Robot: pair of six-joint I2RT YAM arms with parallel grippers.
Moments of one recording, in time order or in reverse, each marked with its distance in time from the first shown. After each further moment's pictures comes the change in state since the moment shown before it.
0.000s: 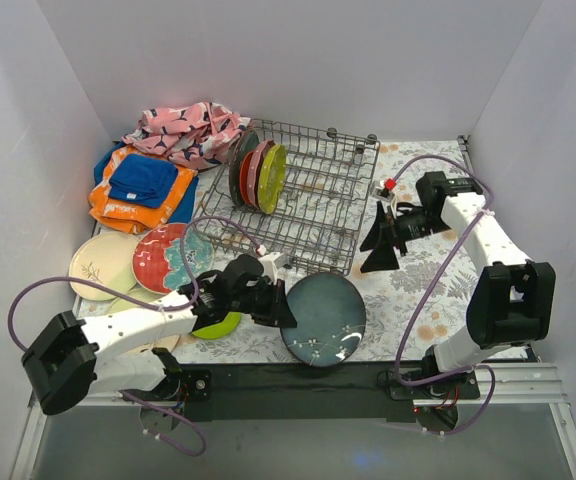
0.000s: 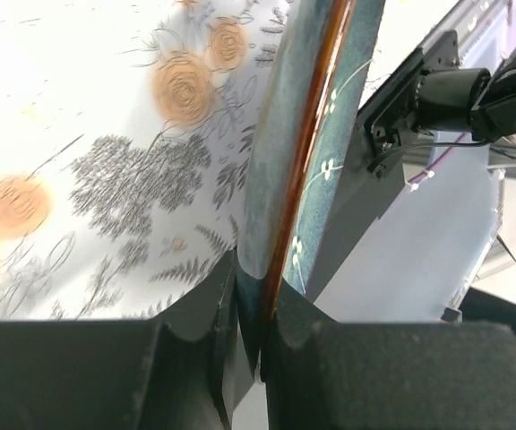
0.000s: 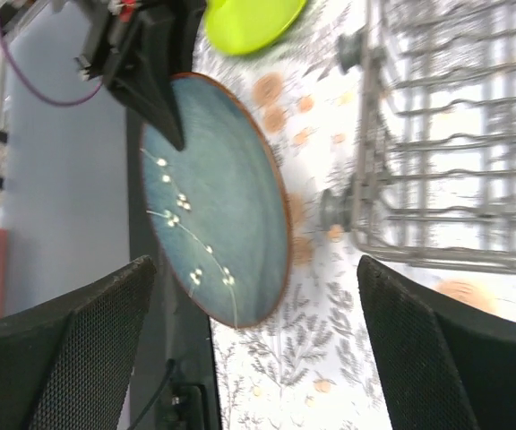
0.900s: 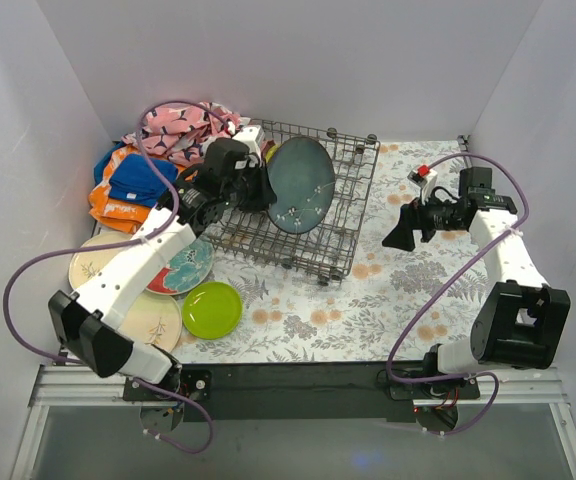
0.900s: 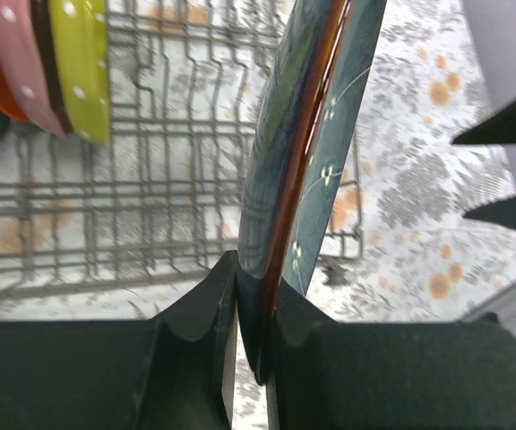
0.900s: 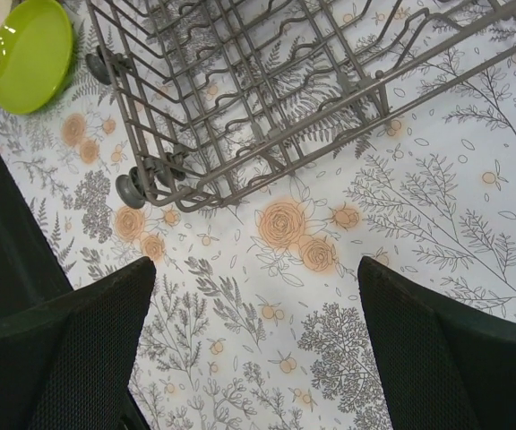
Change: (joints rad) left arm 0.307 0.218 0.901 -0.548 -0.336 0.293; right arm -0.235 -0.125 -0.071 0.464 0.221 0.422
